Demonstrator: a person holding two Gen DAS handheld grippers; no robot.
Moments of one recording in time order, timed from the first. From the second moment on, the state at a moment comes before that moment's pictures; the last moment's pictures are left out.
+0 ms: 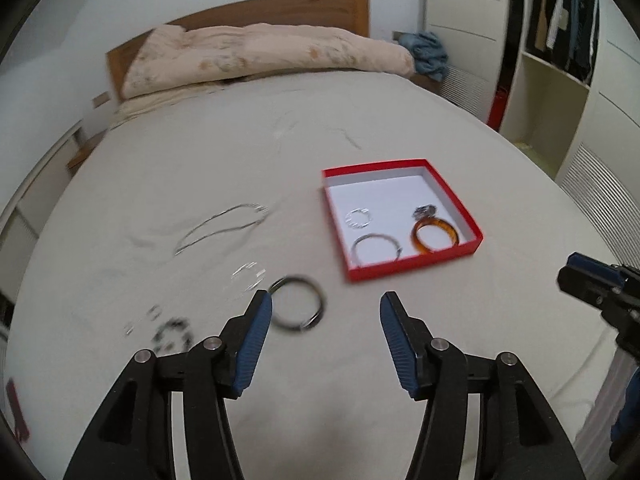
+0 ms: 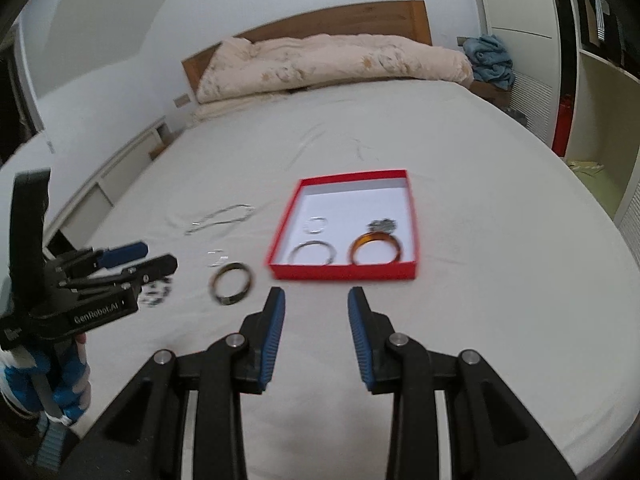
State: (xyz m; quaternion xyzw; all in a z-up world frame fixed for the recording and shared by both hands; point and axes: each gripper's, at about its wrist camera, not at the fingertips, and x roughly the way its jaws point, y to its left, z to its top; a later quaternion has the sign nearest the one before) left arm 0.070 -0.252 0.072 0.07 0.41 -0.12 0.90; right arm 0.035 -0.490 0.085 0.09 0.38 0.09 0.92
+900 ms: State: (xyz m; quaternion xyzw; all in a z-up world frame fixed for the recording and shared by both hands) left arm -0.129 0.013 0.130 -0.06 0.31 0.09 0.94; right arm -0.113 -0.337 0.167 0.04 0.30 0.19 0.93
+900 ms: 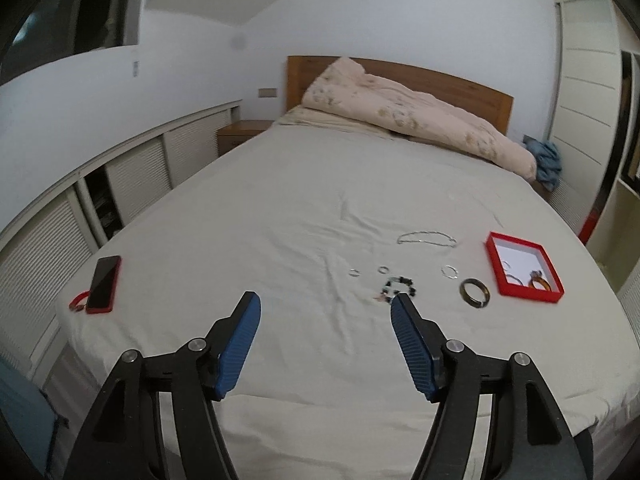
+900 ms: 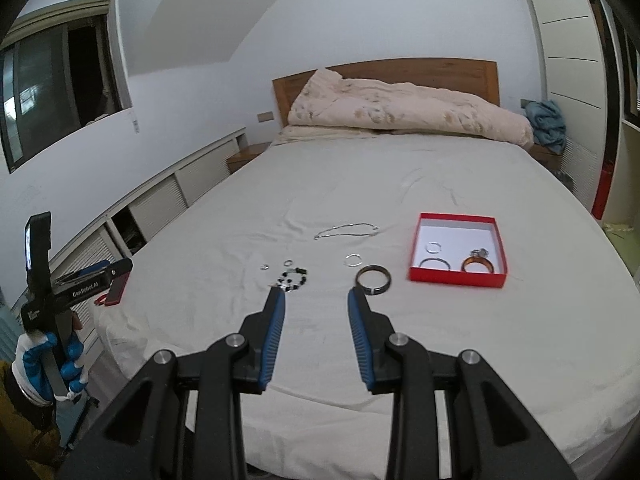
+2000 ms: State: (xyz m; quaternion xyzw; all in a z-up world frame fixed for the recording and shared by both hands) left arm 0.064 0.016 -0.041 -0.07 0.44 0.08 0.89; right arm 0.087 -0.341 -0.019 0.10 0.45 0.13 0.88
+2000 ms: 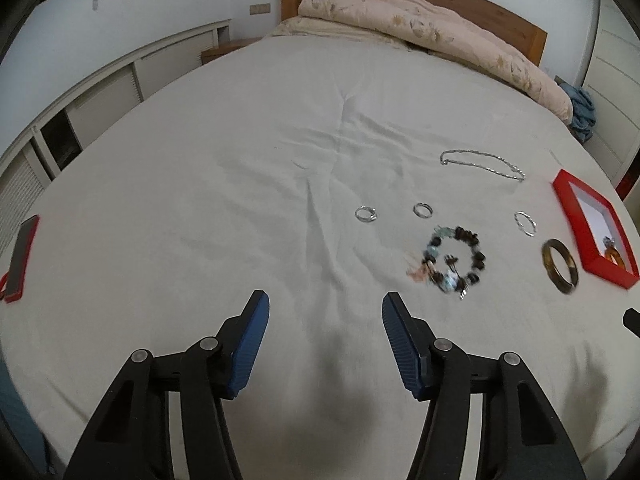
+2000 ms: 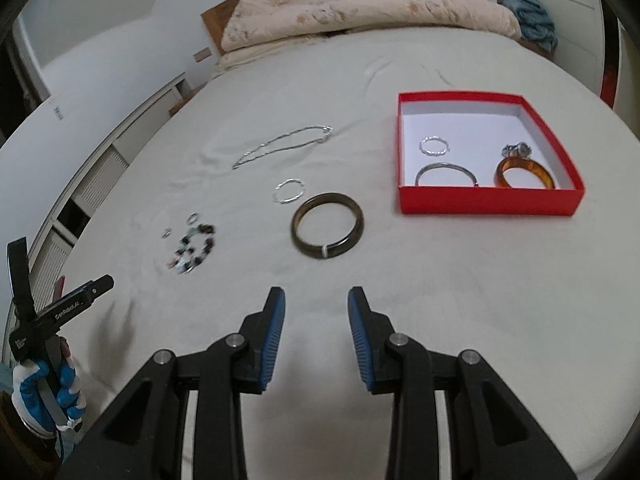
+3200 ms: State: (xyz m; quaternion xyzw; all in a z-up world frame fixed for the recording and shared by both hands) left arm 0.162 0.011 -0.081 -0.03 0.46 0.06 0.89; right arm 0.179 -0.348 -0.086 0.16 0.47 0.12 0.86
